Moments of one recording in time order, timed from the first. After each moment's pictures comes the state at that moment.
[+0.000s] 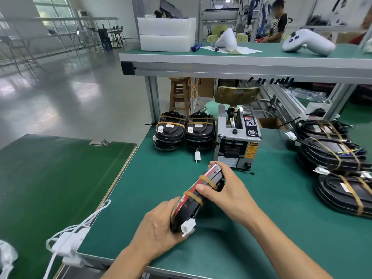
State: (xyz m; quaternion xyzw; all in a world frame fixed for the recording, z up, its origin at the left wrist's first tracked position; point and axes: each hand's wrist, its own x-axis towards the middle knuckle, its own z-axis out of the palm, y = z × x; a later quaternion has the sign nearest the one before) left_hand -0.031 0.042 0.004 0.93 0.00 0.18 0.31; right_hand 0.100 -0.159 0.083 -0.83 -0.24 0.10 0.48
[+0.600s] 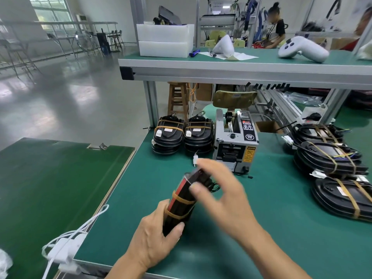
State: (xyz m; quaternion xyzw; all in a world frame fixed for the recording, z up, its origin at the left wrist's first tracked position) left_hand -0.043 0.042 0.012 0.89 0.03 0.20 0.41; right_hand 0.067 -0.144 0.108 -0.76 -0.36 -0.11 0.52
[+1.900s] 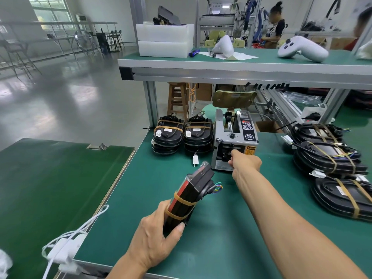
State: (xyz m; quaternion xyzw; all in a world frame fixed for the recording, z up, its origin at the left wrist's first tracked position) left_hand -0.041 0.045 0.006 0.91 0.00 0.21 0.37; right_hand 0.223 -0.127 0.089 -0.65 0.29 0.00 0.70
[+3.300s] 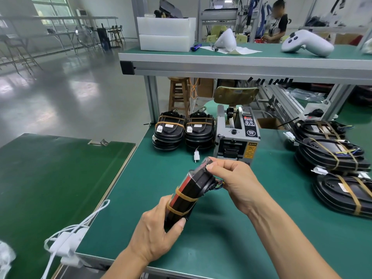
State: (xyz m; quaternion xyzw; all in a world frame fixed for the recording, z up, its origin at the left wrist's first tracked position) left_hand -0.040 0.043 0.005 0.91 0.01 0.21 0.36; right_hand 0.103 -0.150 0.127 -0.64 -0.13 0.21 0.73
